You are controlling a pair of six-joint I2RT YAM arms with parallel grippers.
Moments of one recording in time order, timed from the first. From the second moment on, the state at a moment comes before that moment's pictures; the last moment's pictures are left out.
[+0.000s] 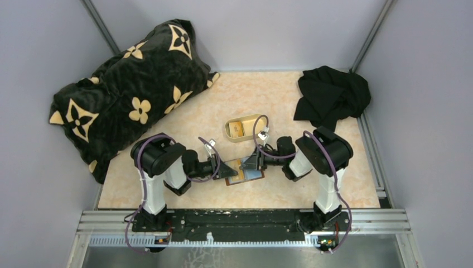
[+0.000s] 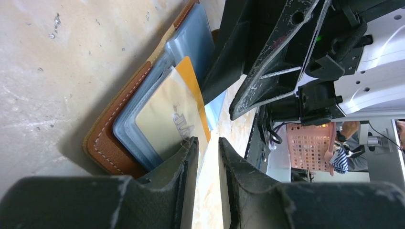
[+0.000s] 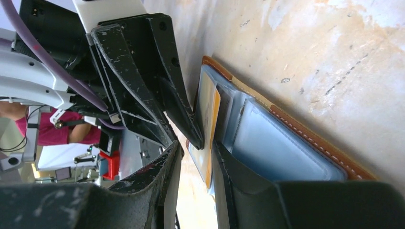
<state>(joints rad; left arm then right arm) -0.61 1.98 0.22 1.48 0.62 -0.97 0.54 1.91 0.40 1.16 -0.83 0.89</state>
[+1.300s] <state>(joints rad) -0.61 1.55 0.17 1.06 0.56 -0.95 0.61 1.97 0.46 1.14 -0.91 0.82</state>
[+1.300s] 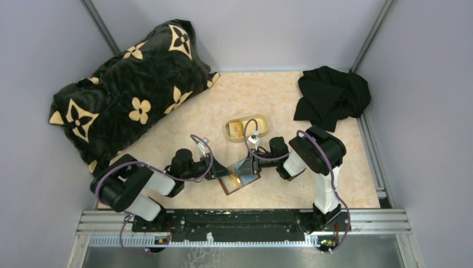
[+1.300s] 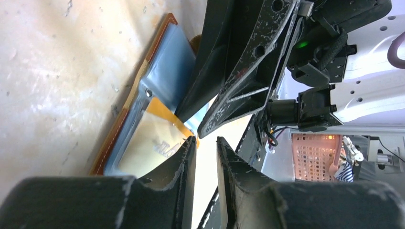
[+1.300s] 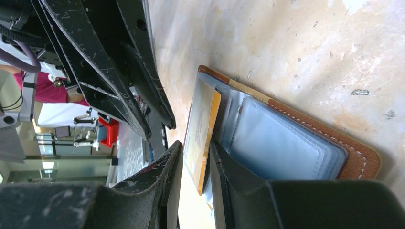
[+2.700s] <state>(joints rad) -0.71 1.36 0.24 0.47 0.38 -0.92 0.60 1.96 0.41 1.22 -0.90 0.86</state>
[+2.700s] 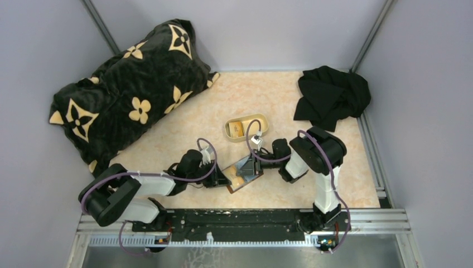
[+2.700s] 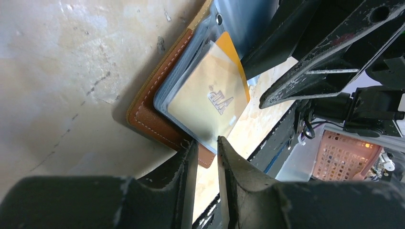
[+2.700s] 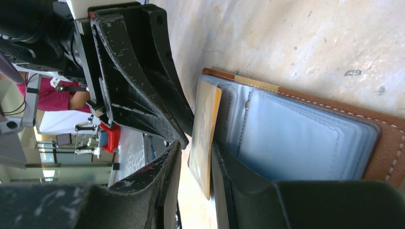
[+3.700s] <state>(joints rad) -0.67 1.45 0.32 0.45 0.41 -0.86 0.62 1.99 0.41 1.27 -0.94 0.94</state>
